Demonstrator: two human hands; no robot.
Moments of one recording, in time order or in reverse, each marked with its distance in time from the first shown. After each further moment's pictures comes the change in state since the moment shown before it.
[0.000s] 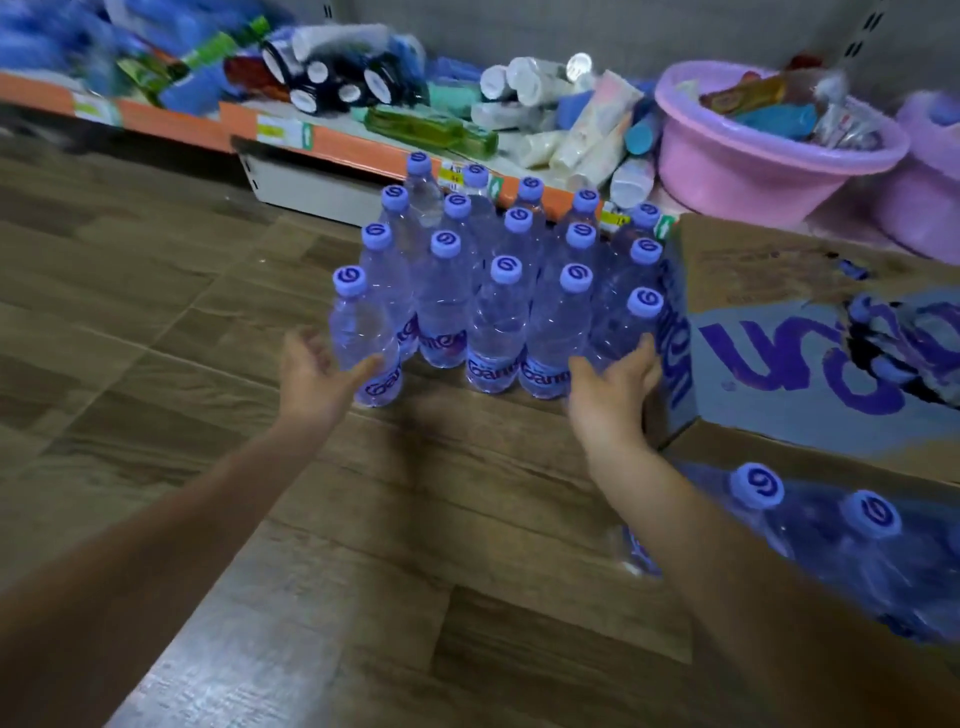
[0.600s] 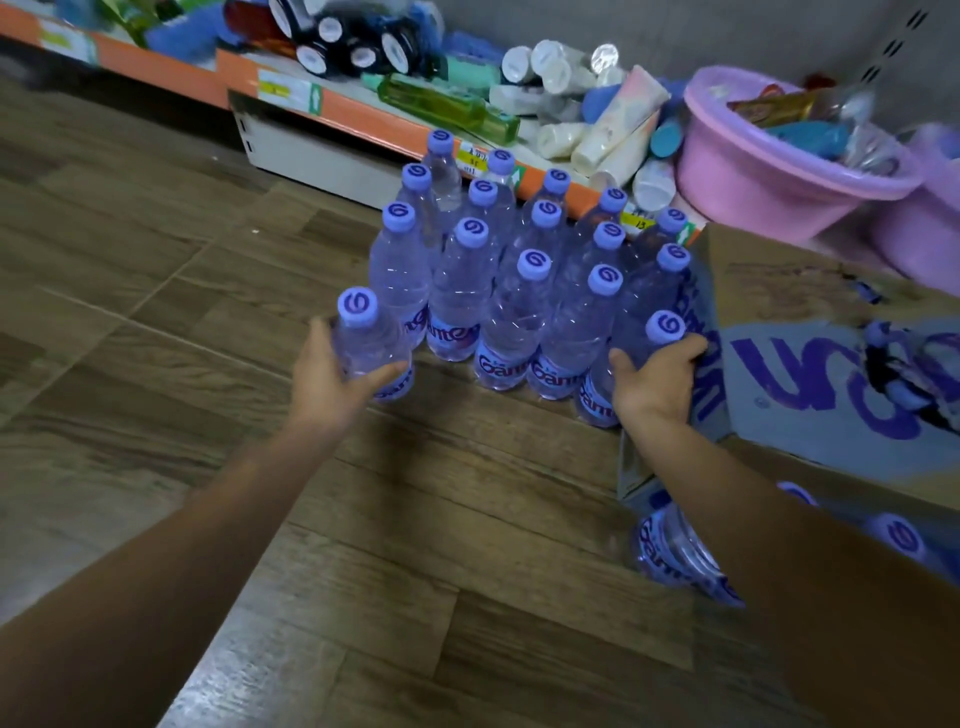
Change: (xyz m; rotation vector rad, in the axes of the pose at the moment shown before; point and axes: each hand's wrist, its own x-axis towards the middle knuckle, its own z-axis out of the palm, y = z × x) left_hand 0.006 -0.024 -0.003 -0.007 -0.100 0.121; right_hand 0.046 0.011 0.003 -0.375 0.186 -0.033
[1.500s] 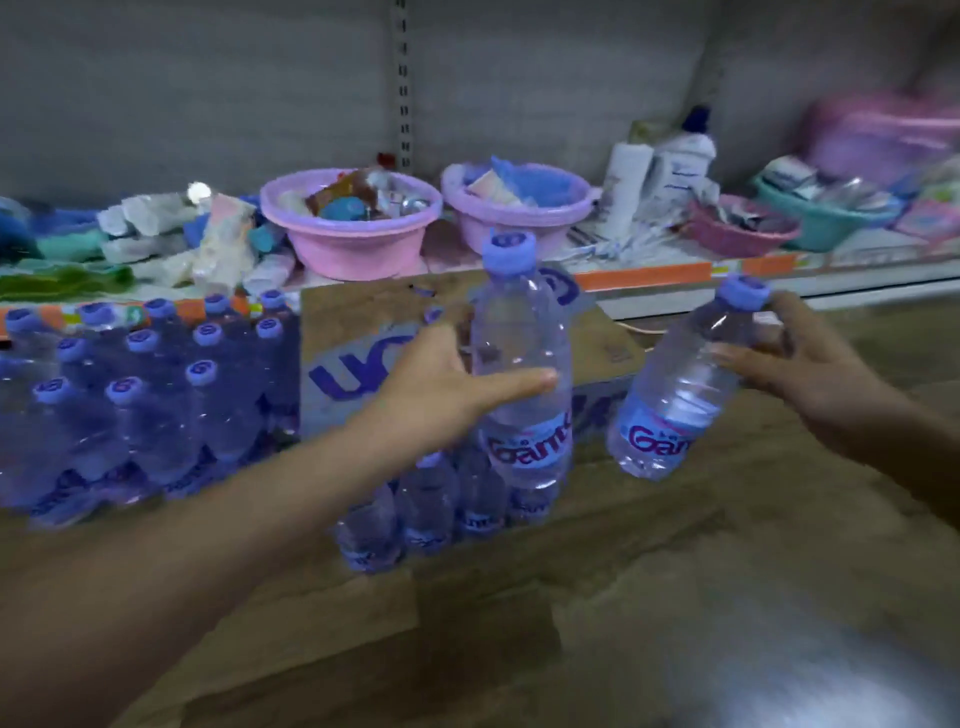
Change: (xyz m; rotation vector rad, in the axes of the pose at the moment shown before) left_hand -0.250 0.317 0.182 -0.303 -1.083 0.394; right_hand -0.038 0.165 -0.451 0.464 -0.030 -0.241
